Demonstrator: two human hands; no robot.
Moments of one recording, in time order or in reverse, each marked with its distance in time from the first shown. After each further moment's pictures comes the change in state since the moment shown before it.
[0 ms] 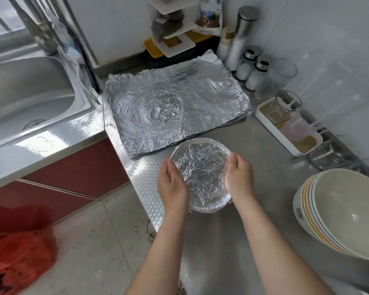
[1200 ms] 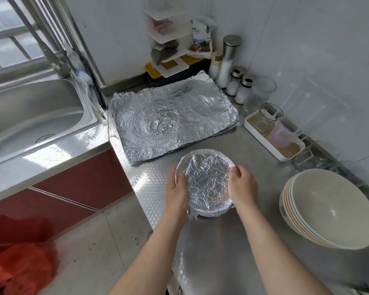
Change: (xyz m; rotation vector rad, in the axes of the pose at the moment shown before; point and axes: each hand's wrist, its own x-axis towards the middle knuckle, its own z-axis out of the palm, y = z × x) left_hand -0.024 0.000 -0.003 -0.140 -0.308 -0.147; right_hand -0.018 -0.001 -0.041 -0.224 0.045 0.070
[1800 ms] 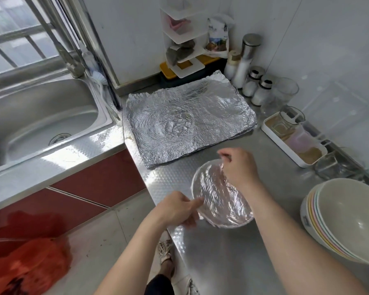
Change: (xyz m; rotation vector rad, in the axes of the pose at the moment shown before) left_hand 0.003 0.055 -0.068 0.940 -0.445 -0.224; right_hand 0.022 -0.073 0.017 -0.264 -0.153 -0.449
